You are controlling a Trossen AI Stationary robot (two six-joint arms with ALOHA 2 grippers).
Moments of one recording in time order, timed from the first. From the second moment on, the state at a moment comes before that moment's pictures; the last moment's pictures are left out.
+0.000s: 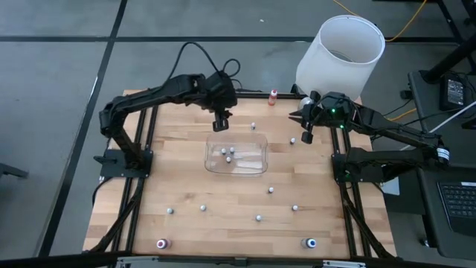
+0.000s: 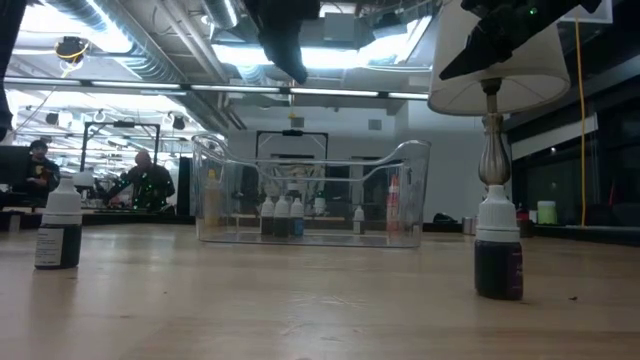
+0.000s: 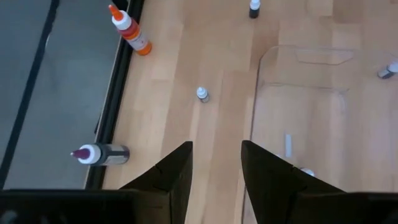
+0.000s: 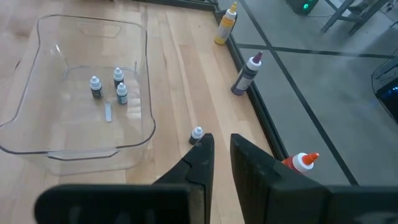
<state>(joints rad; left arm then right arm) 0.36 1.68 1.74 -1.01 -0.03 0.23 -0.40 0.88 0.86 -0.50 0.01 -0.32</state>
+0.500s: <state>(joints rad) 0.41 2.00 2.08 -1.08 -0.01 0.33 -0.40 0.88 0.86 -0.50 0.01 -0.32</state>
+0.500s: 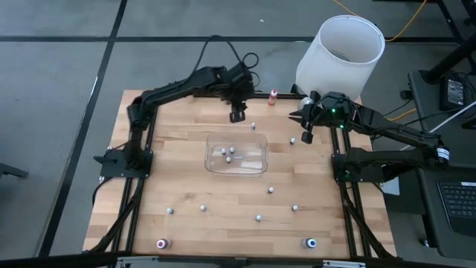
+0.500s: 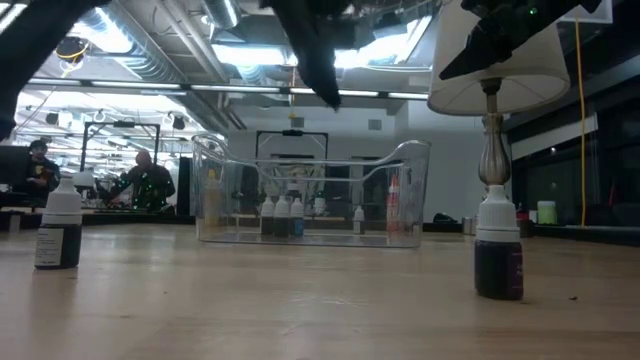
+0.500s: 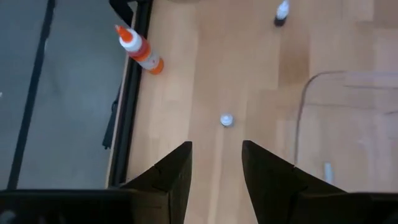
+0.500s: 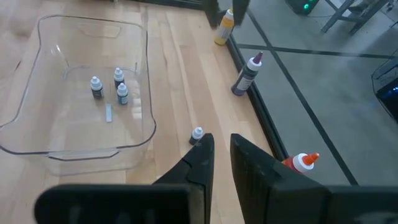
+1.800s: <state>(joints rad) 0.42 2.33 2.07 -0.94 0.09 0.35 -0.40 0.88 0.86 -0.50 0.01 -0.32</state>
